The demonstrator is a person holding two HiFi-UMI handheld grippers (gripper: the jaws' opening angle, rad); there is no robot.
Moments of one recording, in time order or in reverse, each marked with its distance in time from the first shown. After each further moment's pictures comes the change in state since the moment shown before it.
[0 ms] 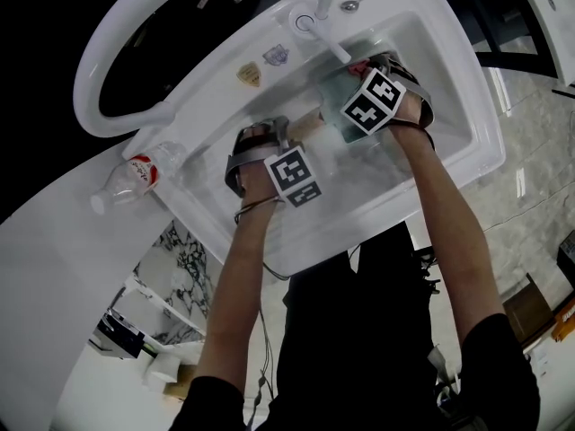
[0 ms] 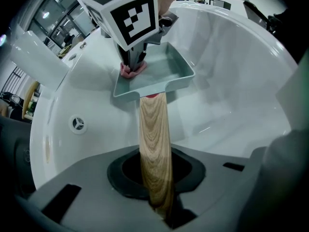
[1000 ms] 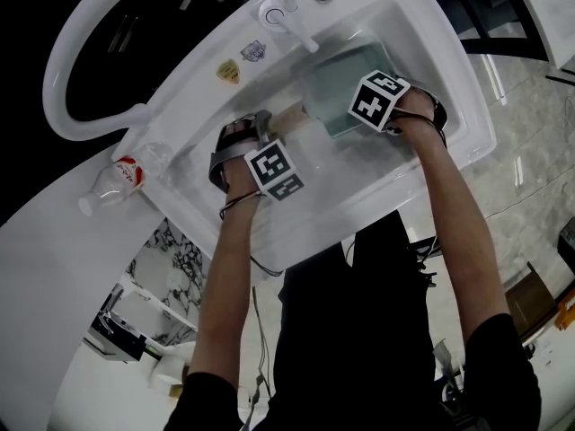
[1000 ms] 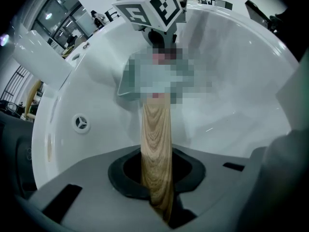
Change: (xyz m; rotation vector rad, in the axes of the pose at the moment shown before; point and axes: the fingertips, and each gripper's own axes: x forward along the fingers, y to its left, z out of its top) left arm 0.001 0.004 0.000 -0.015 -0.006 0.017; right arm -0.020 0.043 -0.106 -0.060 0.367 0.330
